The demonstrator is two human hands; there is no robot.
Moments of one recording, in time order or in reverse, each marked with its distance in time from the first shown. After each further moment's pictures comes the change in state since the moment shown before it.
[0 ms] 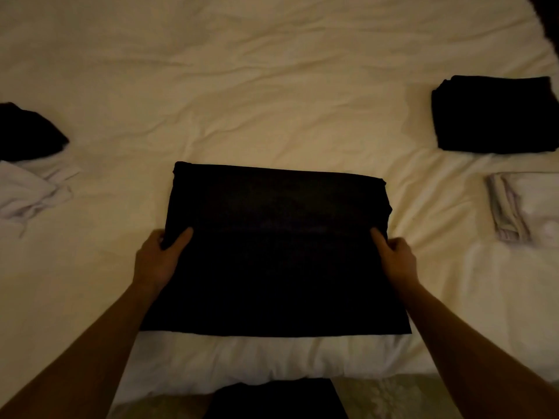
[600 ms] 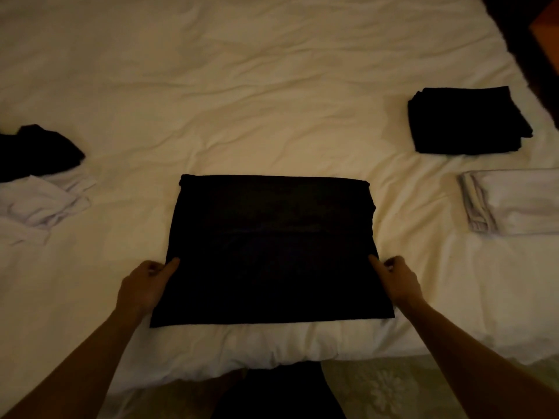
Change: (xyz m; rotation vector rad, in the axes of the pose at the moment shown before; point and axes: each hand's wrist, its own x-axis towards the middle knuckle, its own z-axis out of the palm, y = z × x) left_hand -0.043 -0.028 -0.049 0.205 -0.101 -0.081; right_hand -0.055 0.027 -0.037 -0.266 -0.065 0.007
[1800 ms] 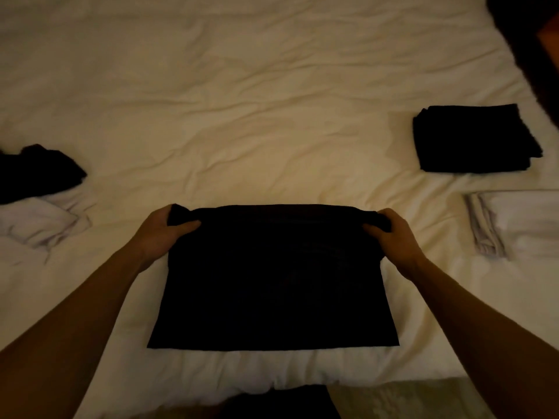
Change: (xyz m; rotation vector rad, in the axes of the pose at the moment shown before) left_hand 0.064 0.124 -0.028 -0.254 -0.178 0.299; right_hand 0.052 -0.104 -0.044 0.357 -0.067 -0.354
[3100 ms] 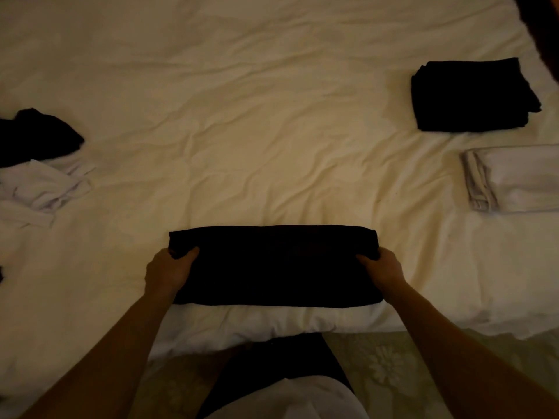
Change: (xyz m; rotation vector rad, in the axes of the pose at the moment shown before) left_hand -0.090 -0.107 0.056 0.268 0.297 -0.354; right_hand -0.102 0.097 0.038 -0.100 0.017 0.376
